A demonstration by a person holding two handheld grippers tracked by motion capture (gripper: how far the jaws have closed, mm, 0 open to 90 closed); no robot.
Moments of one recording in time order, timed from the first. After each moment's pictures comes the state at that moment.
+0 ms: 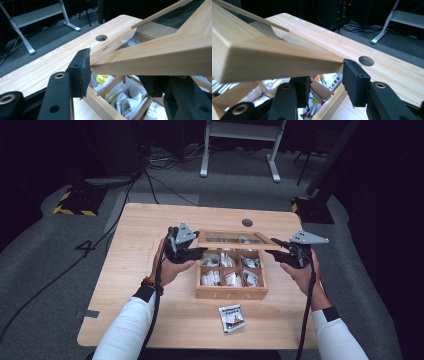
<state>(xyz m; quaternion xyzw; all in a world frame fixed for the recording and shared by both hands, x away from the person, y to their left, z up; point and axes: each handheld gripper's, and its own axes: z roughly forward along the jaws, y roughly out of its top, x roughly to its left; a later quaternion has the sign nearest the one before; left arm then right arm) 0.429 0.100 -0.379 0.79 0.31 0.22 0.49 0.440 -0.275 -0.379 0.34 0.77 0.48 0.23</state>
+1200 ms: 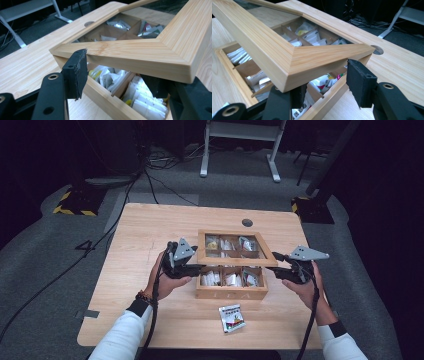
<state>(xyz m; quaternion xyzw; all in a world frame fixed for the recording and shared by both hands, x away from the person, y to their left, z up) 0.398 0.102 -0.400 0.81 0.29 0.21 0.46 0.403 -0.277 -0.394 0.31 0.80 0.46 0.22</state>
